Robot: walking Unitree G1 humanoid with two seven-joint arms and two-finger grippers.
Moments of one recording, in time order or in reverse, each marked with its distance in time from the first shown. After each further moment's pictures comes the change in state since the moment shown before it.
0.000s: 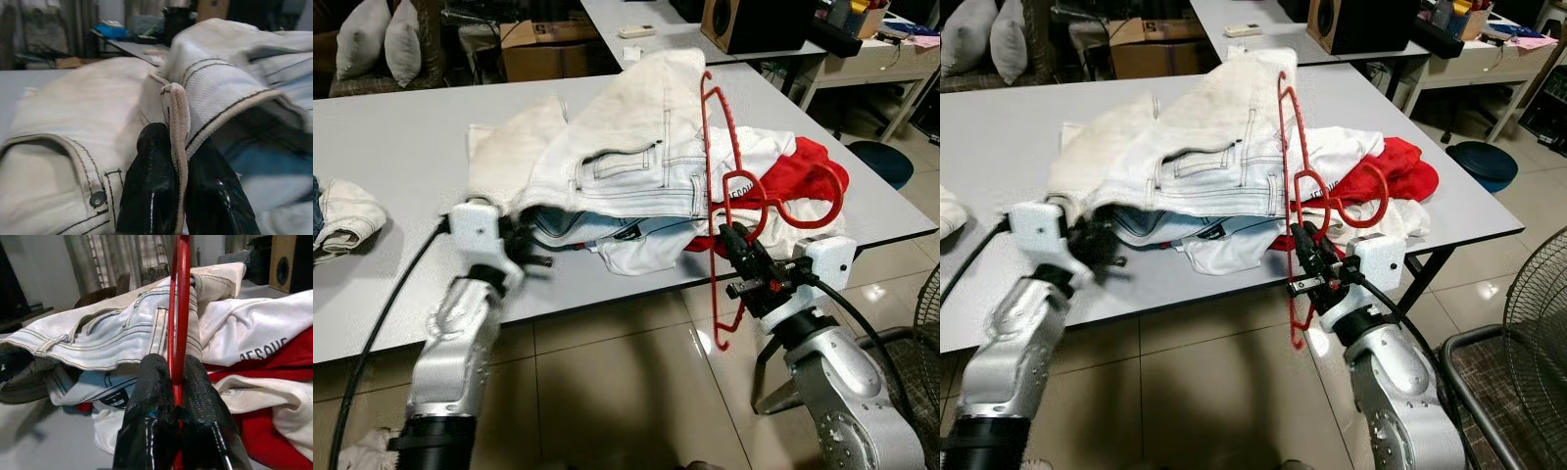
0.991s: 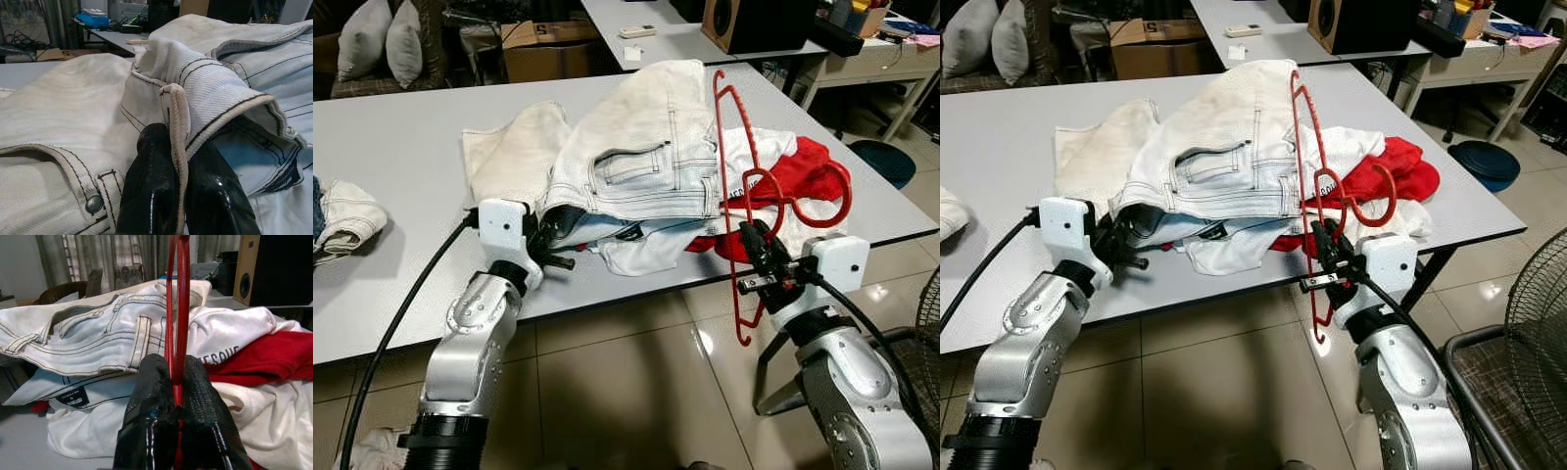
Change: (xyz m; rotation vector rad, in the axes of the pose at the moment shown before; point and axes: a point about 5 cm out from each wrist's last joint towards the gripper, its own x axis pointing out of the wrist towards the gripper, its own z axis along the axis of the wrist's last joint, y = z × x) left arm 0.004 -0.017 0.004 0.005 0.042 -0.053; right arm -0.003 -0.011 0.004 -0.128 -0.012 -0.101
